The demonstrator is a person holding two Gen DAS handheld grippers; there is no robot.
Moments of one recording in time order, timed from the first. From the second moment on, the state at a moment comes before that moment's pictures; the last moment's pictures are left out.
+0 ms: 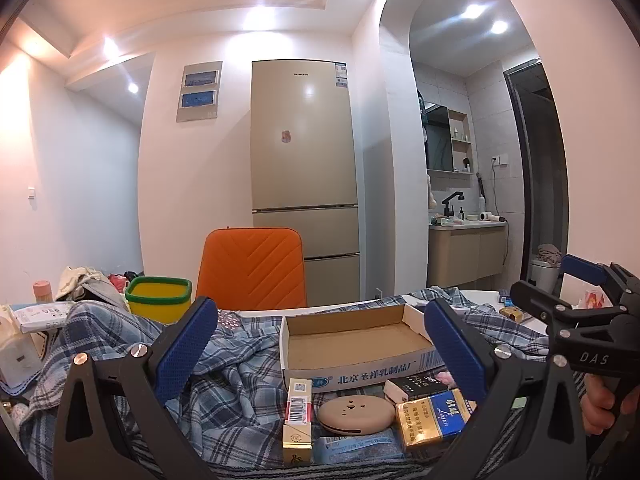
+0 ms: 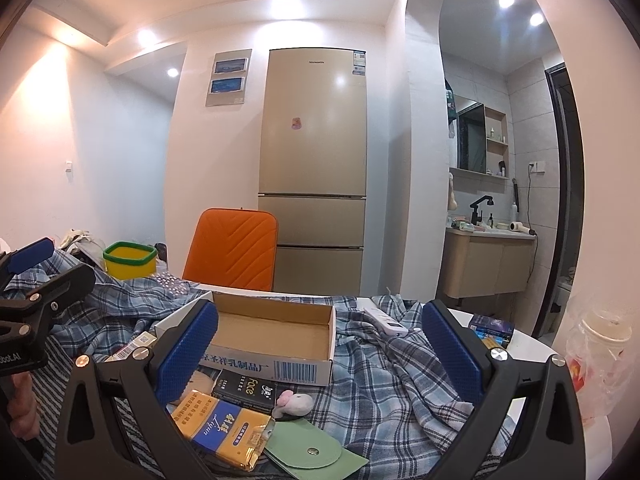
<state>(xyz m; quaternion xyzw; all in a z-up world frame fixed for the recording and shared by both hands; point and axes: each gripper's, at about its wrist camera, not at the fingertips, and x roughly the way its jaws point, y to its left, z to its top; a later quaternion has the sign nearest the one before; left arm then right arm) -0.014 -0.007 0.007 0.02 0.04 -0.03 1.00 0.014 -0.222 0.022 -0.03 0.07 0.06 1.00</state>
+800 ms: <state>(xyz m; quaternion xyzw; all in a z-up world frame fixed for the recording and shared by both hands) 0.006 -0.023 -0.002 0.02 0.19 -0.09 0.98 0.044 -0.250 0.045 -0.01 0.22 0.13 0.97</state>
